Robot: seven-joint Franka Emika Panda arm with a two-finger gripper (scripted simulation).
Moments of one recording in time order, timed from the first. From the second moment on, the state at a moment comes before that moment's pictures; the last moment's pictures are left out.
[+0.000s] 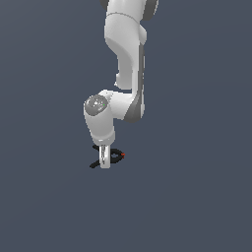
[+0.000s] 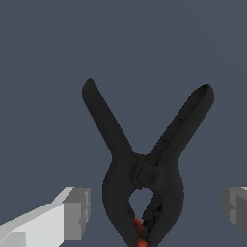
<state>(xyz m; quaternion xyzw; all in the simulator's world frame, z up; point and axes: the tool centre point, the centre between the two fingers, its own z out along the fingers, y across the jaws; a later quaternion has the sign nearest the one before) 0.024 -0.086 0.072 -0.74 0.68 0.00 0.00</state>
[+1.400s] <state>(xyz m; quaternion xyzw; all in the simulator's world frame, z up) 0.026 -0.089 0.022 -0.72 0.69 0.00 0.00</state>
